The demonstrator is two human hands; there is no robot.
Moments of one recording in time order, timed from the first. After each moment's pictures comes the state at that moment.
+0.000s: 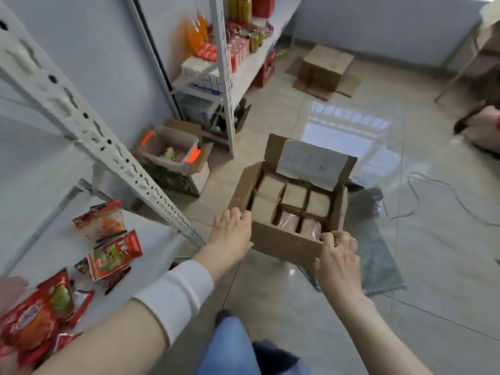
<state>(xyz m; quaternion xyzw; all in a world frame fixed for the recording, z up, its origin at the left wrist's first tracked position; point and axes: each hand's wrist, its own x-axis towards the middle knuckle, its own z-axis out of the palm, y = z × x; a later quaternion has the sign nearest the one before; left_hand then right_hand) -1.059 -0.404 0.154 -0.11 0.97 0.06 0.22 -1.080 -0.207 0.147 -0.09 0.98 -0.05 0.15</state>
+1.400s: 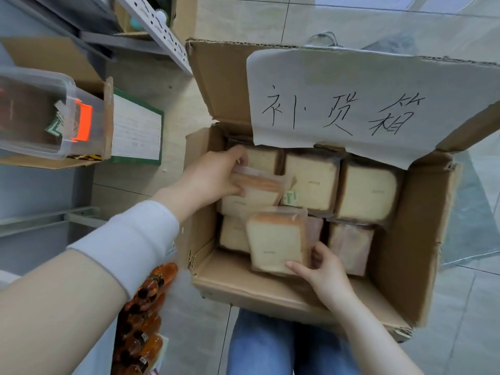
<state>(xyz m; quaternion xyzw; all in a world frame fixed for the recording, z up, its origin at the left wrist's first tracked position) -1.412 -0.481 -0.187 -0.06 0.91 0.22 0.35 -1.304 -0.241 -0.232 0.20 0.73 -0.48 0.45</state>
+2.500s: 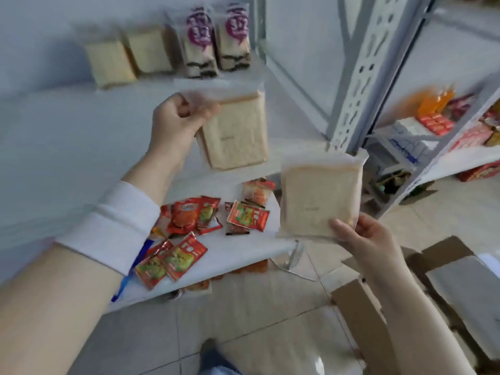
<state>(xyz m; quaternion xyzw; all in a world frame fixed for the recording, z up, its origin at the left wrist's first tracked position) -0.814 -0.598 0.352 -0.45 0.59 0.43 -0.51 -1.043 -0.398 0.261 -0.30 0.64 -0.55 0.44</state>
